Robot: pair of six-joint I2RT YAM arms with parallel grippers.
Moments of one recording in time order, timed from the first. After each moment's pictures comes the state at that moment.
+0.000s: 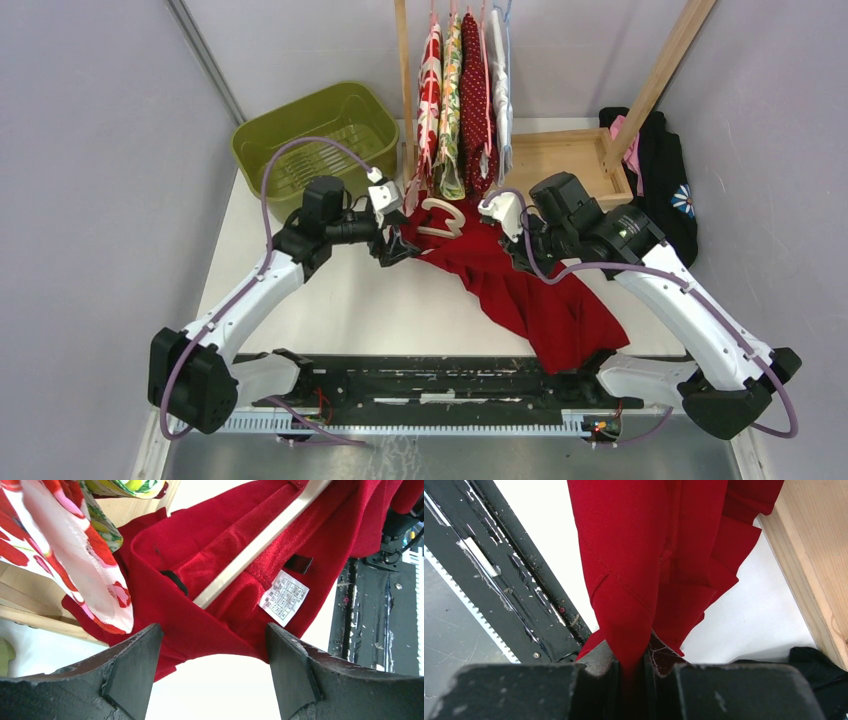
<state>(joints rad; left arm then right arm) -0.42 1.18 0.87 -0.16 0.80 0.32 0.69 1.15 1.38 -1.16 -0.17 -0.33</state>
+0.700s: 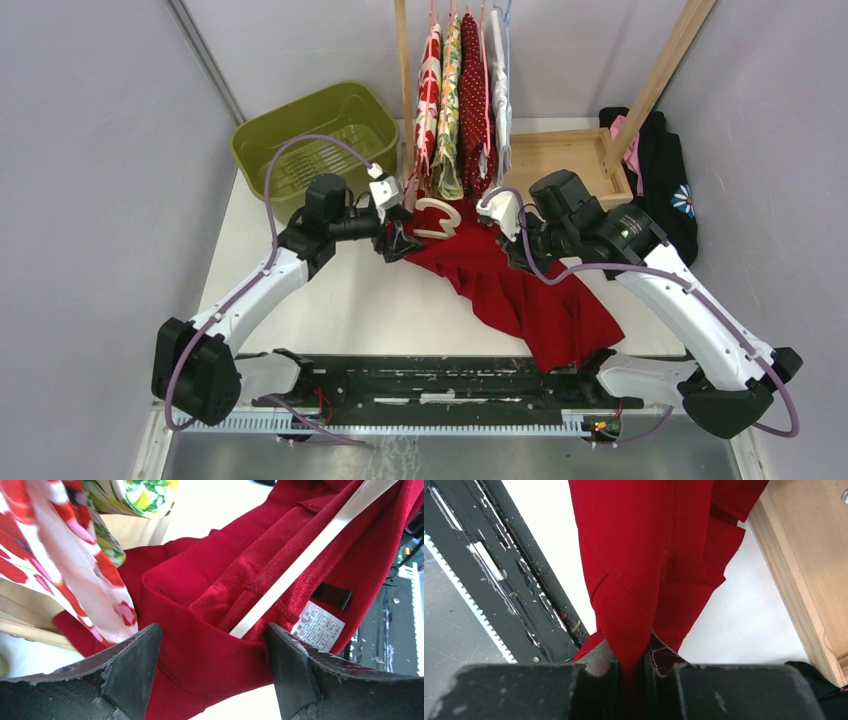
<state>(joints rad) -0.42 1.22 0.88 -0.05 0.80 0.27 0.70 1.15 1.40 -1.14 -0.21 -0.35</state>
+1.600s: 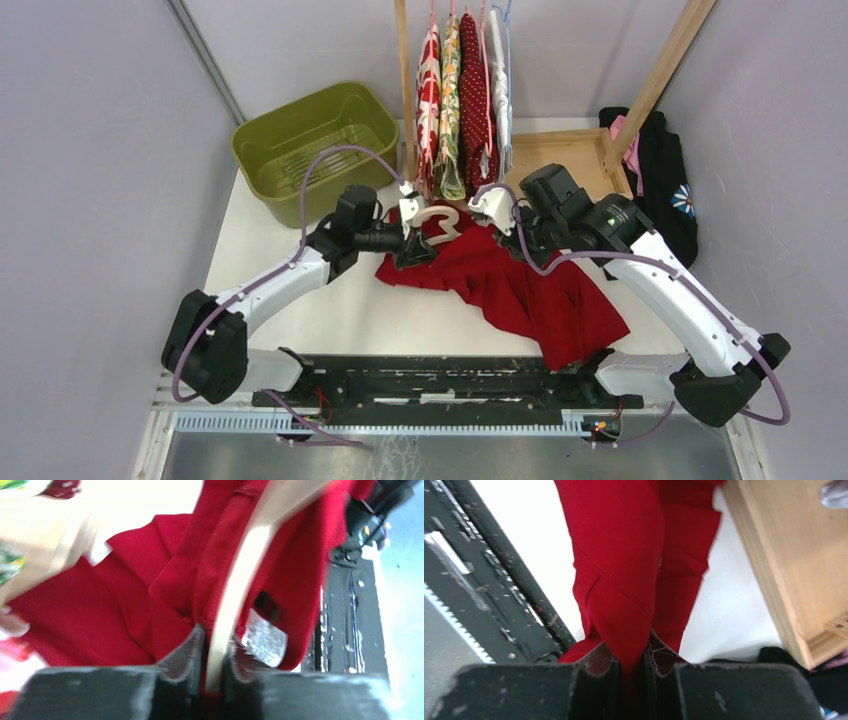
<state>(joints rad) -0.54 1.33 0.82 0.05 0.81 0.20 0.70 1.21 1.44 -1.17 -0.14 -0.40</state>
